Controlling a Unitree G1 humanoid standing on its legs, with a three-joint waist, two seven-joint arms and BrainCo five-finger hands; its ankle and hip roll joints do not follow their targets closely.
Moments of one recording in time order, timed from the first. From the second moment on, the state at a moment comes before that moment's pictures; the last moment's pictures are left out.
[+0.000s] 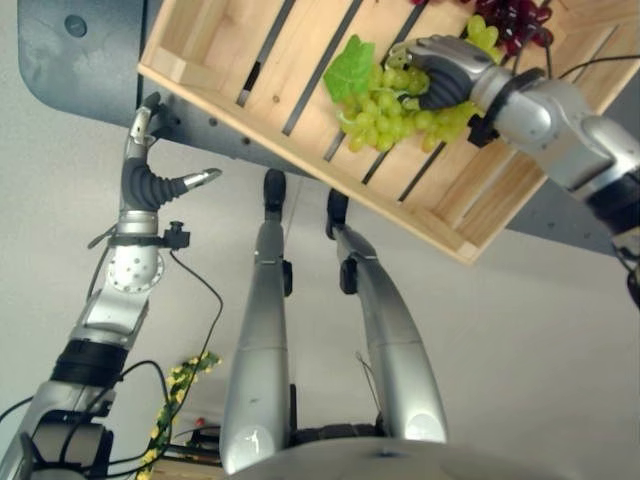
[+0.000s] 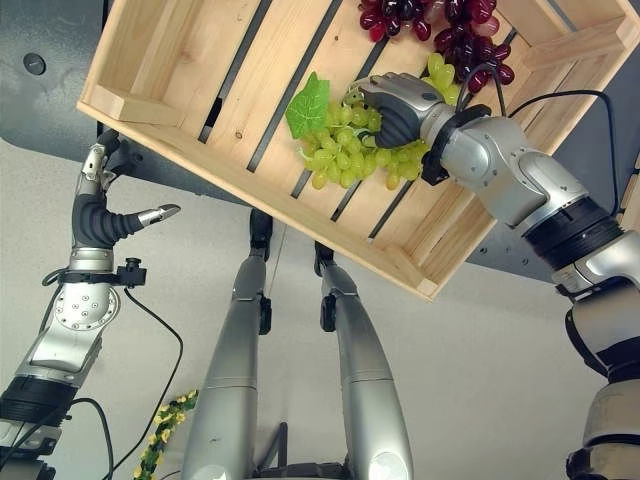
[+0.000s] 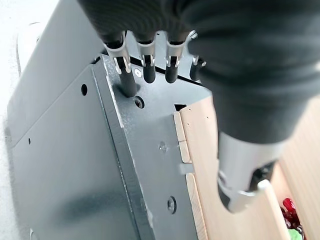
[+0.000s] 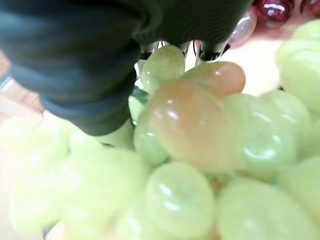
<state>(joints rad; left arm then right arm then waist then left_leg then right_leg) -0.25 0.74 -0.08 0.13 -0.09 -0.38 0.37 -1.20 -0.95 0.80 0.30 -0.20 -0.17 0.13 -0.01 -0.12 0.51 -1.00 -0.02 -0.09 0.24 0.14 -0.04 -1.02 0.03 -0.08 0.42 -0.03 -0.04</state>
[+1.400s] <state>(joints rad) -0.28 0.65 -0.10 0.16 -0.14 -0.41 0.38 -1.01 -0.40 0.35 0.58 1.28 -0.29 0.25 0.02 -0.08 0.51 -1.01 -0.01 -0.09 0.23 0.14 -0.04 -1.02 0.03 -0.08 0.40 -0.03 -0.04</state>
